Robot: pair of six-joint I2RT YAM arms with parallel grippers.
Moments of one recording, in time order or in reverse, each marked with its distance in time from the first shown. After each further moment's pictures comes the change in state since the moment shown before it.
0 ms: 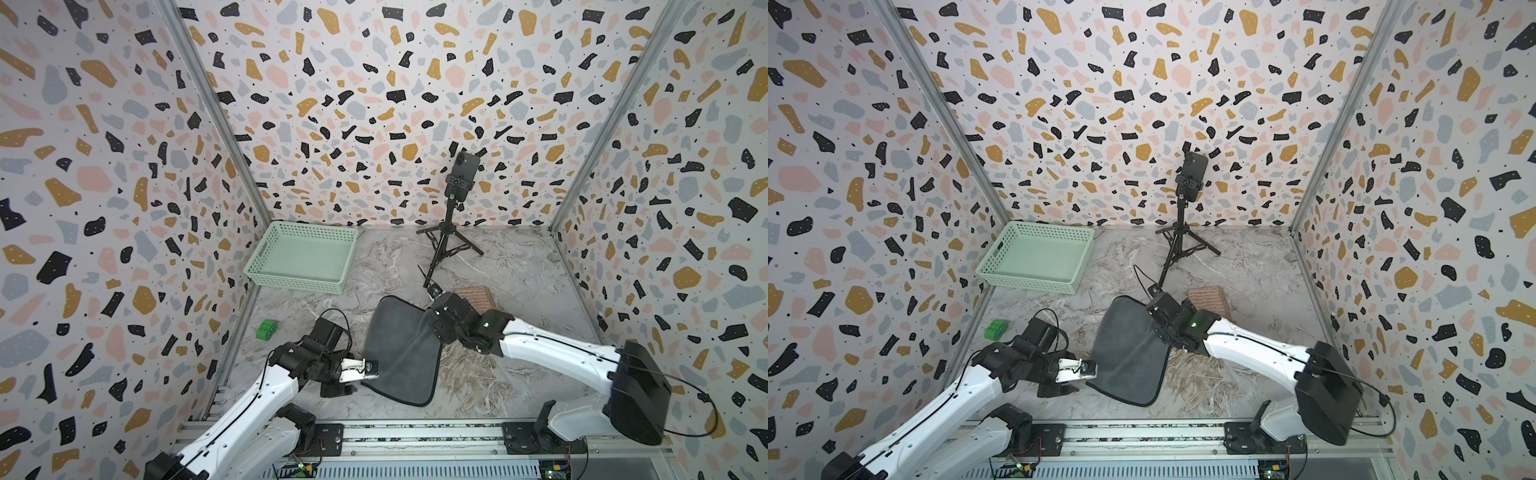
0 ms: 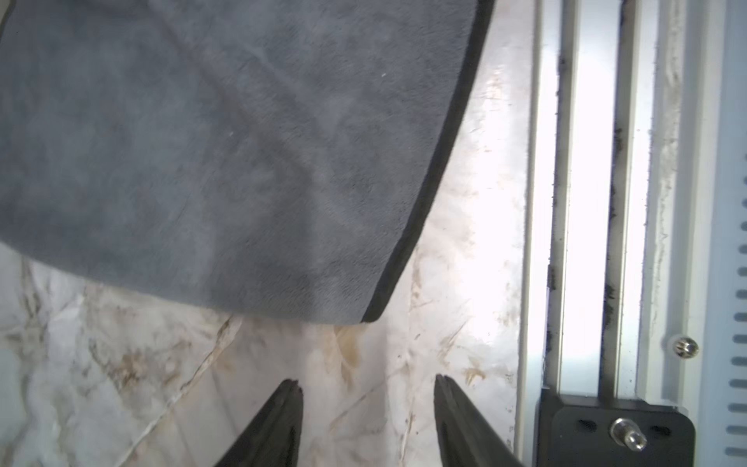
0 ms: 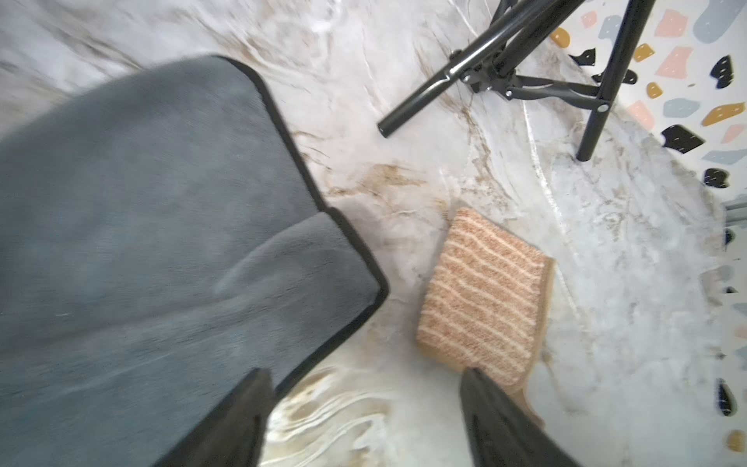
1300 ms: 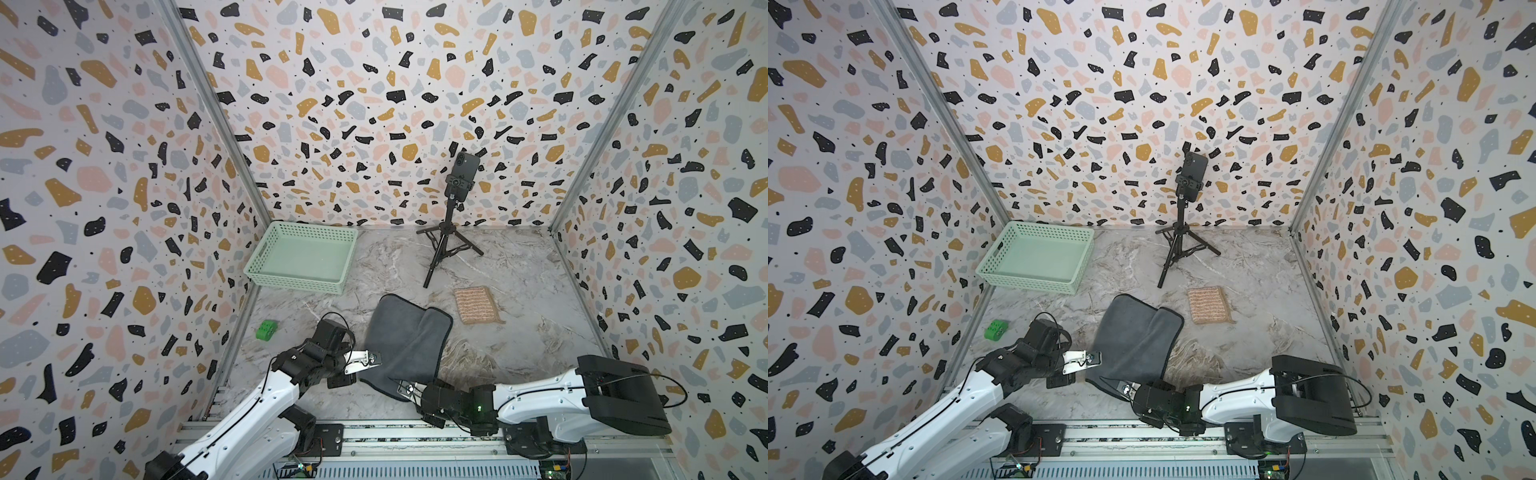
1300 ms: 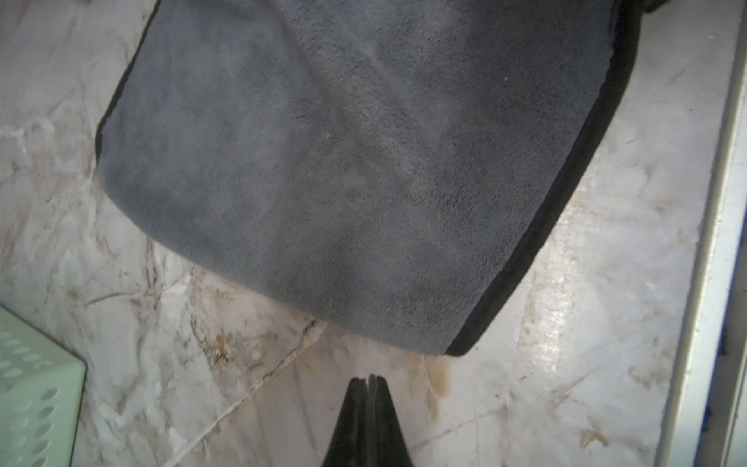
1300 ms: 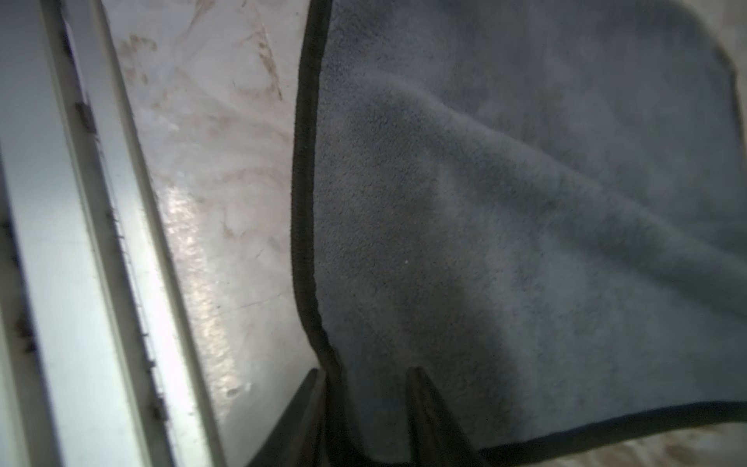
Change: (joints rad) left arm 0.046 -0.028 -0.045 0.219 -0.124 -0.124; right arm 0.480 0.126 -0.379 0.501 -0.103 -0.042
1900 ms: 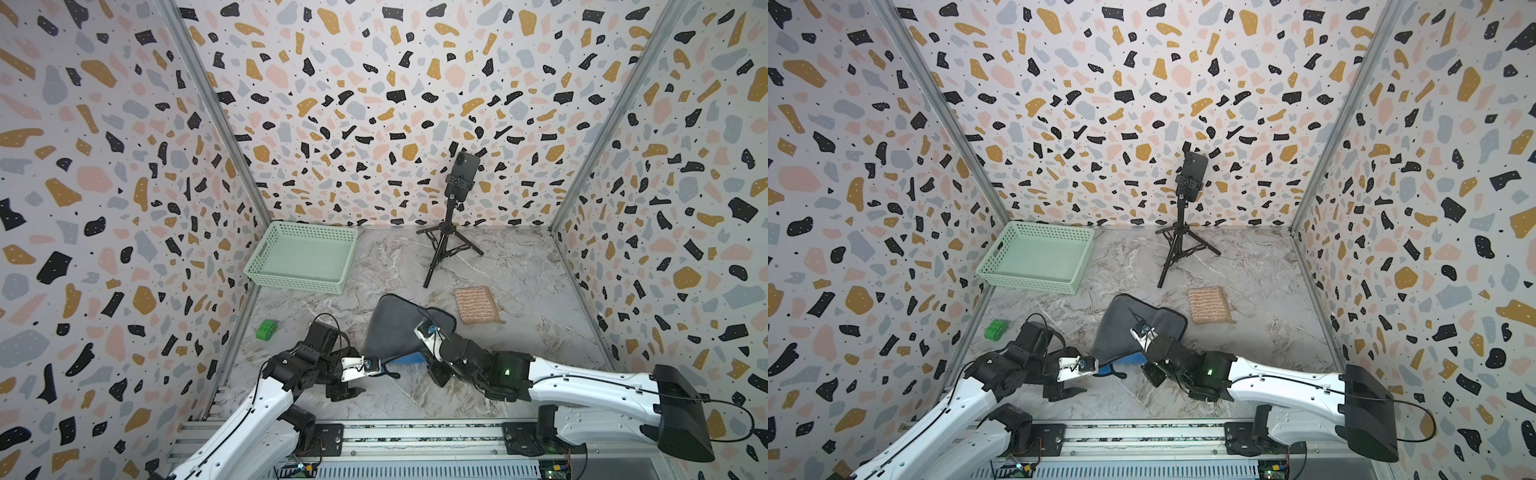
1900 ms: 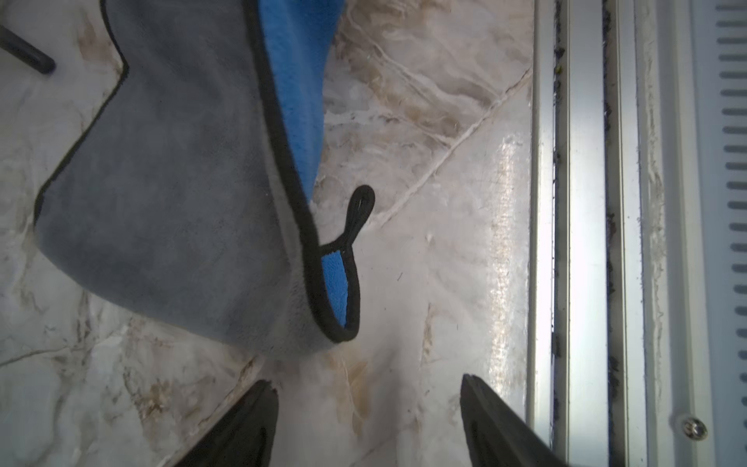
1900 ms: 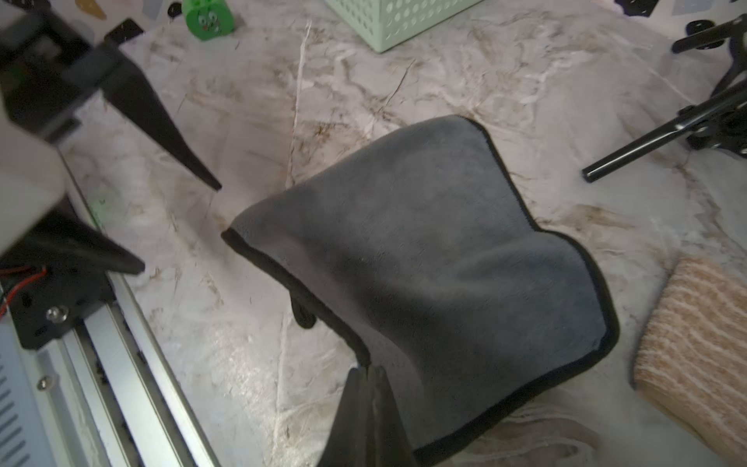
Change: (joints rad) left arm -0.046 -0.060 0.015 -0.072 0.217 -0.039; right arm -0.276 -0.291 0.228 -0.274 -0.084 0.201
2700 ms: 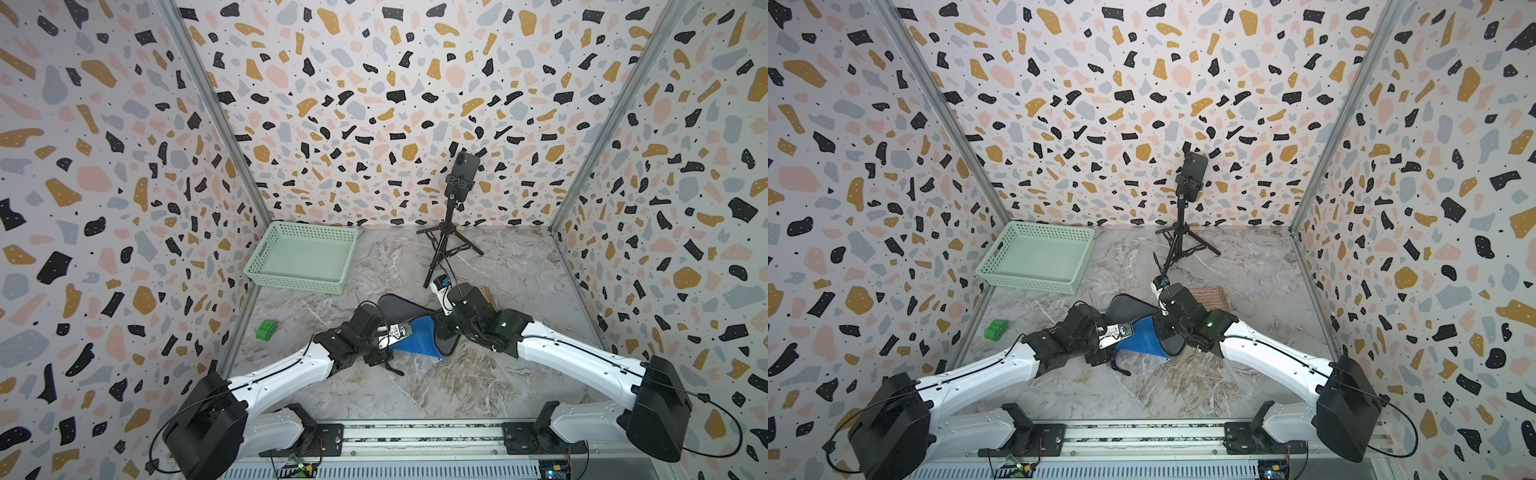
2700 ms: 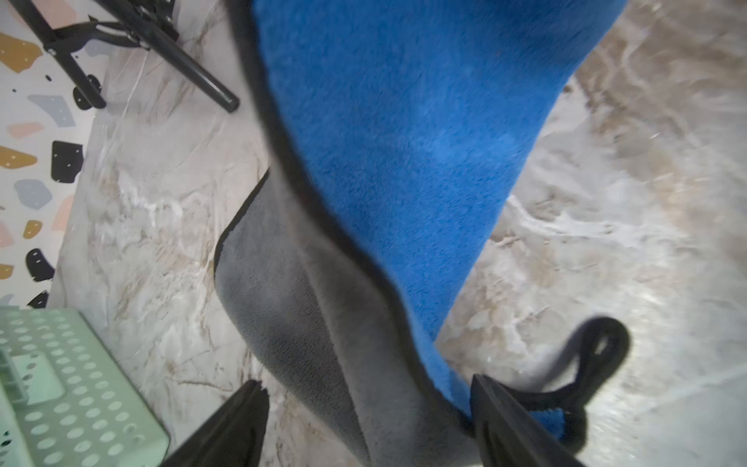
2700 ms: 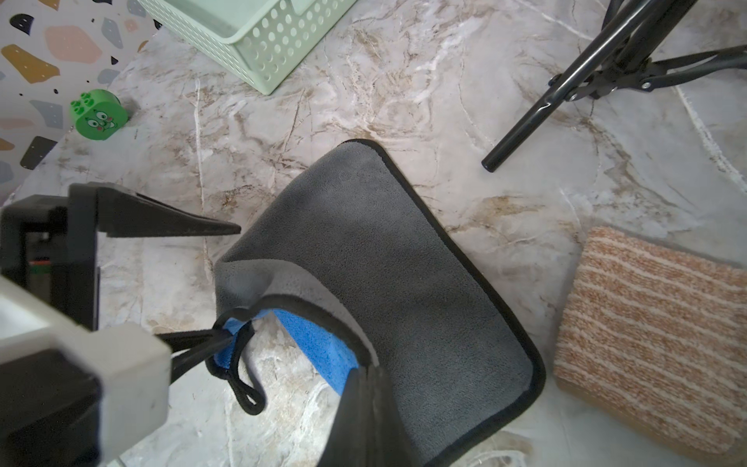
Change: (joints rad) left arm -0.232 0.449 0.102 0.540 -0.496 -0.248; right arm -0.314 0.145 0.171 -0.104 -0.171 0.032
